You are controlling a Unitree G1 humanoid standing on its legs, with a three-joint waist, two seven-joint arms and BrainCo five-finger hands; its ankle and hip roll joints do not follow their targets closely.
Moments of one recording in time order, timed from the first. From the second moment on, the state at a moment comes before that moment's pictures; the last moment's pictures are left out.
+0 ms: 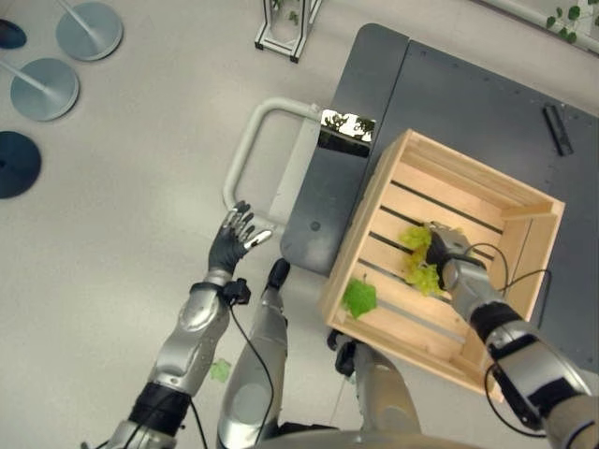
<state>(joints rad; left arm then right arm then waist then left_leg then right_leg) -0.09 0.35 -0.21 0.01 -0.54 -0.07 0.14 -0.56 -0.50 0.36 0.89 -0.75 0.21 -0.16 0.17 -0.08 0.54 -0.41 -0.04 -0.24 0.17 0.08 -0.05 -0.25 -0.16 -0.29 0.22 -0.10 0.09</state>
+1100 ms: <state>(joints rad) -0.07 0.38 -0.21 -0.03 -0.57 -0.08 0.17 -0.57 -0.40 0.23 1.03 -0.42 0.20 -0.35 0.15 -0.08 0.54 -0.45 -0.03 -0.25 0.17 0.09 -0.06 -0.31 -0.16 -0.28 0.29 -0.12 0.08</state>
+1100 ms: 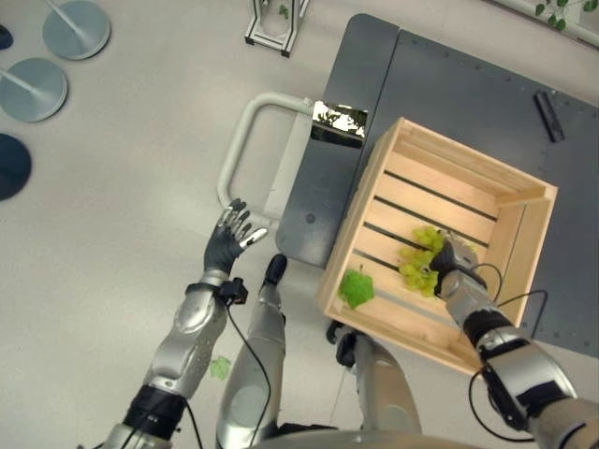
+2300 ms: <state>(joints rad) -0.05 0.37 -0.21 -0.06 -0.58 -0.10 0.22 -0.56 -0.40 0.15 0.86 -0.23 0.11 -0.45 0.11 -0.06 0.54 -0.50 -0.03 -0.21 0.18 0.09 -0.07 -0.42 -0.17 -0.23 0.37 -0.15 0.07</state>
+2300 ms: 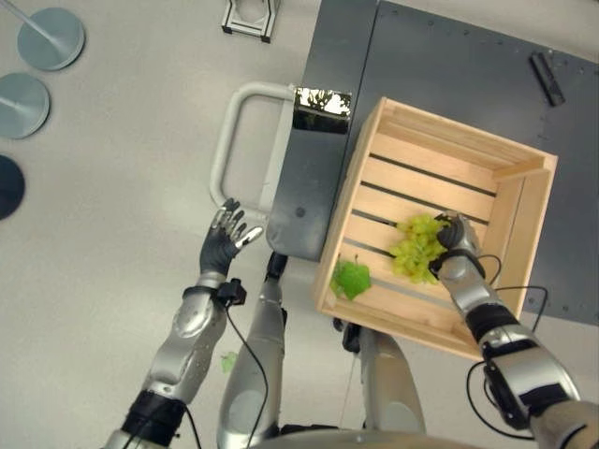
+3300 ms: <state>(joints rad) -0.04 0.36 -0.21 -0.09 -0.58 -0.10 0.21 -0.42 -0.37 0.15 0.66 -0.26 0.10 -0.34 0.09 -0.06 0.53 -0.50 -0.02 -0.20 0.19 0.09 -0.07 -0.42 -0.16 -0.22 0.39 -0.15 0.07</state>
